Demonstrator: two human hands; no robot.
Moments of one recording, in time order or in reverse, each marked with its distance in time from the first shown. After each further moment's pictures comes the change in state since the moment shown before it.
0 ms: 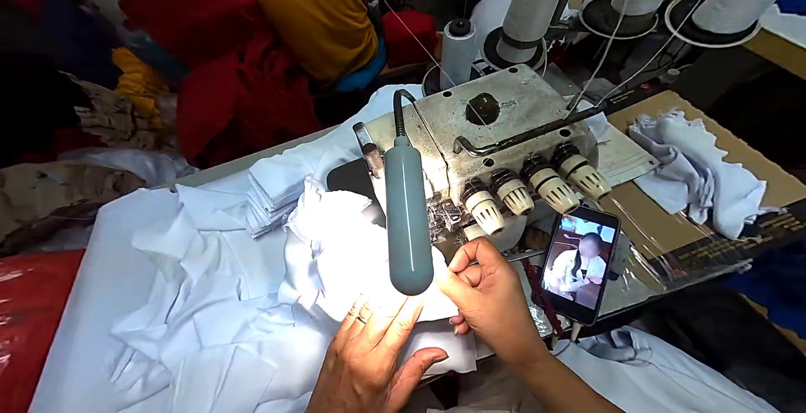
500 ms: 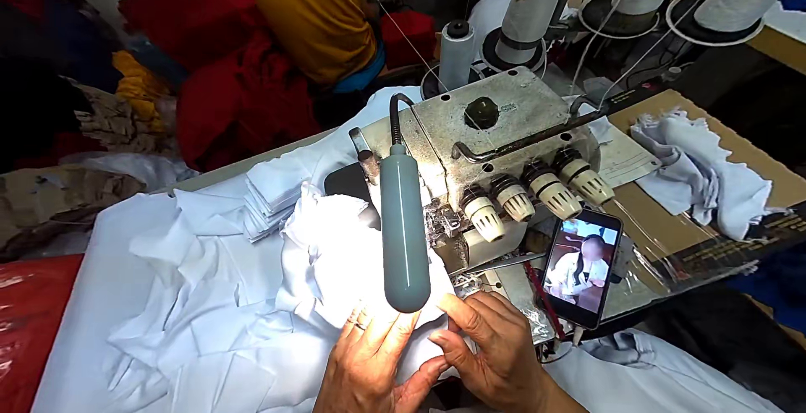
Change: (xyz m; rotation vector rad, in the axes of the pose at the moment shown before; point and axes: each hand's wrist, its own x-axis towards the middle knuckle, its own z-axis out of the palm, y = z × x) left_hand -0.002 0.003 0.001 -0.014 -0.017 -0.061; right_hand -0.011 0.069 -0.014 -0.641 0.146 -1.016
